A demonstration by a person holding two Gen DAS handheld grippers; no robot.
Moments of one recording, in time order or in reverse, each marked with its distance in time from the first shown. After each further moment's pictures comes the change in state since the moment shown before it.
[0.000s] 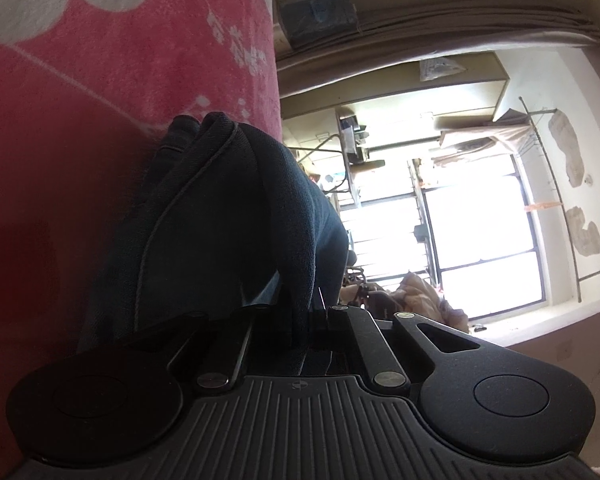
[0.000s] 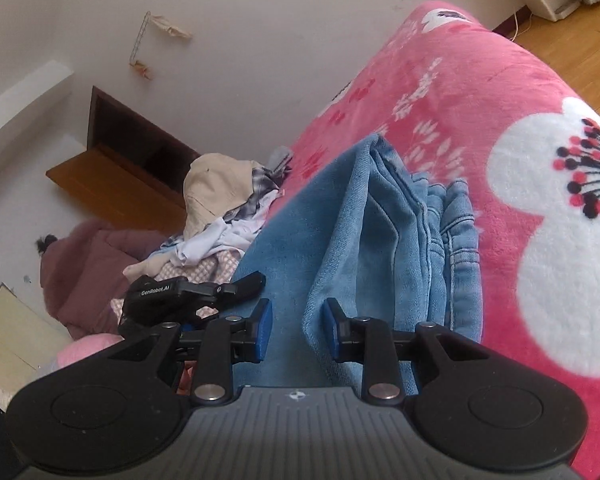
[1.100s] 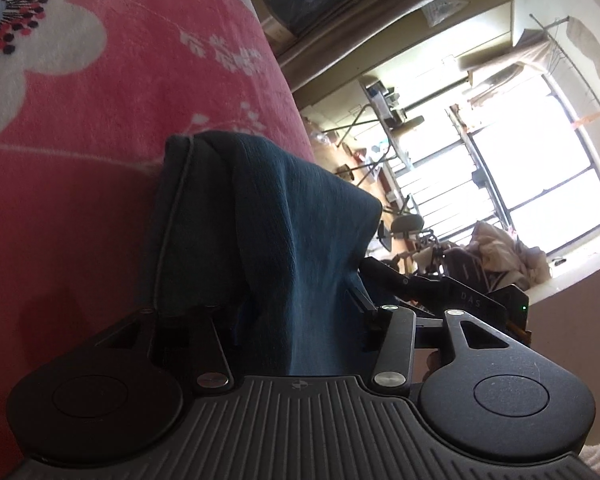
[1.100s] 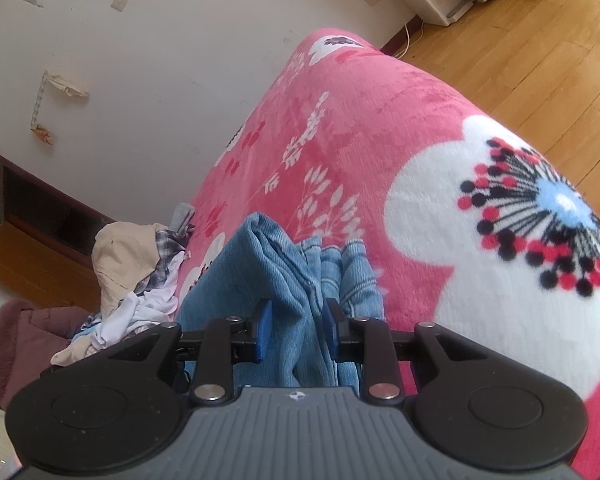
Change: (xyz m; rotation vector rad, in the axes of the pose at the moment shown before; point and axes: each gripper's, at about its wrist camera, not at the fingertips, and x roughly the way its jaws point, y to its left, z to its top) left arm 0.011 -0.034 -0.004 0.277 0.054 0.231; right arm 0.006 -0.026 0.028 0.202 -0.132 -0.253
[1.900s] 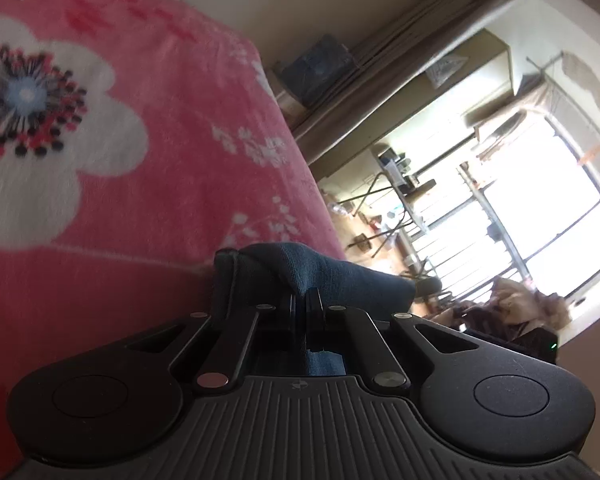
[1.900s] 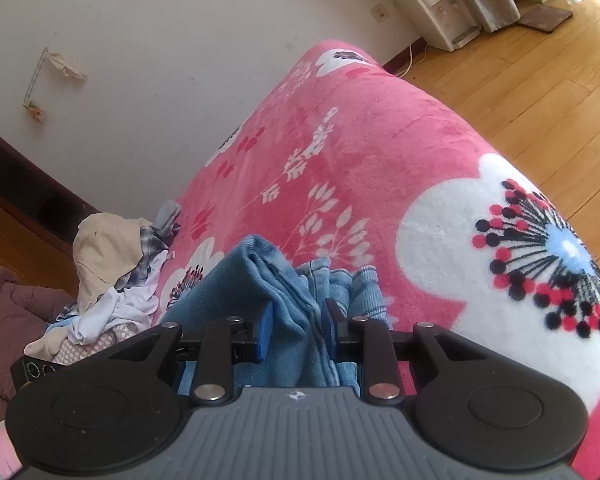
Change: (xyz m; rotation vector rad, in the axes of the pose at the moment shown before) left arm -0.033 0.018 0.023 0.019 -0.233 0.034; right arm 0.007 0.031 0.010 -0.098 -0.022 -0.089
